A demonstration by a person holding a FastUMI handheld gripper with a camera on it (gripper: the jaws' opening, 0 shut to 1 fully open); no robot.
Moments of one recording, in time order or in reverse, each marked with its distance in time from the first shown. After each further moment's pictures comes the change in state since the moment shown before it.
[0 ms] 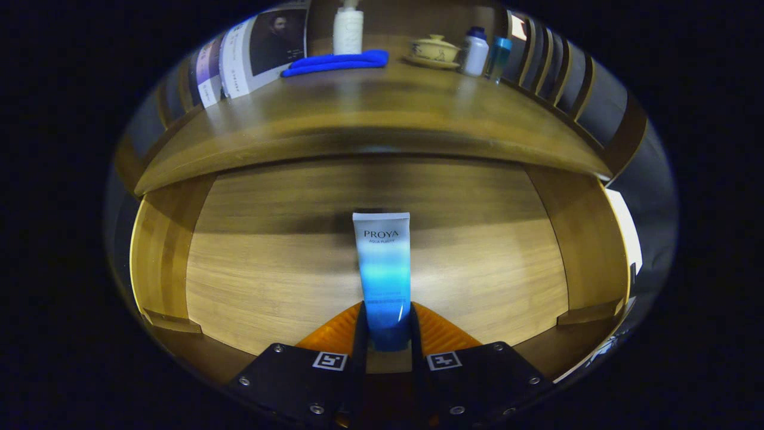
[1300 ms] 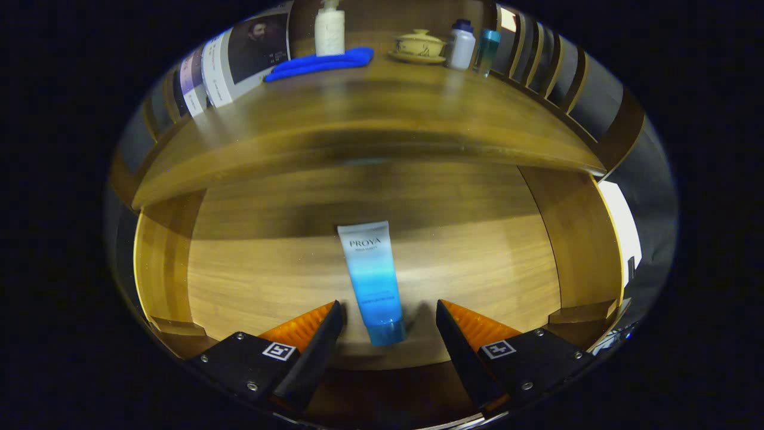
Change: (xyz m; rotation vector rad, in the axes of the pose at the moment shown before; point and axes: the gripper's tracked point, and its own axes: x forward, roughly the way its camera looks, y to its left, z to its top) arm 0.005 -0.022 -0.011 0.032 0.110 -0.016
